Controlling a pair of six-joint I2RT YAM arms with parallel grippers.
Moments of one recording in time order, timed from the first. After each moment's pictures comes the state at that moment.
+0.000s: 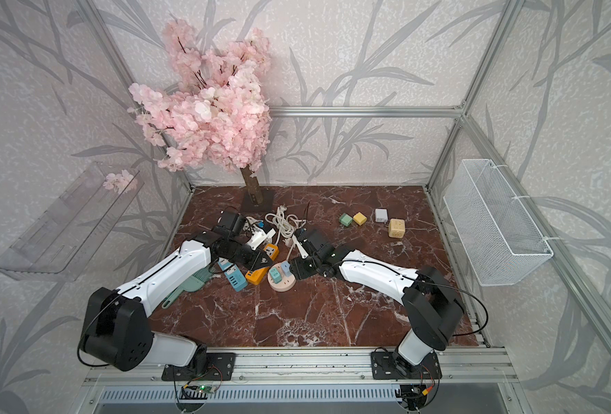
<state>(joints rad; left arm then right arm) -0.33 1.44 1.03 -0.74 0.57 0.15 0.82 1.62 1.09 -0.37 -0.15 0.42</state>
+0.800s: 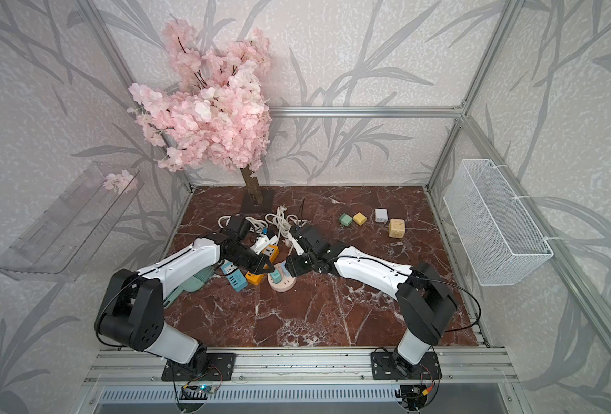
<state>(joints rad) -0.32 1.56 1.00 -0.71 0.59 0.15 0.82 1.66 1.16 -0.38 -0.16 0.41</state>
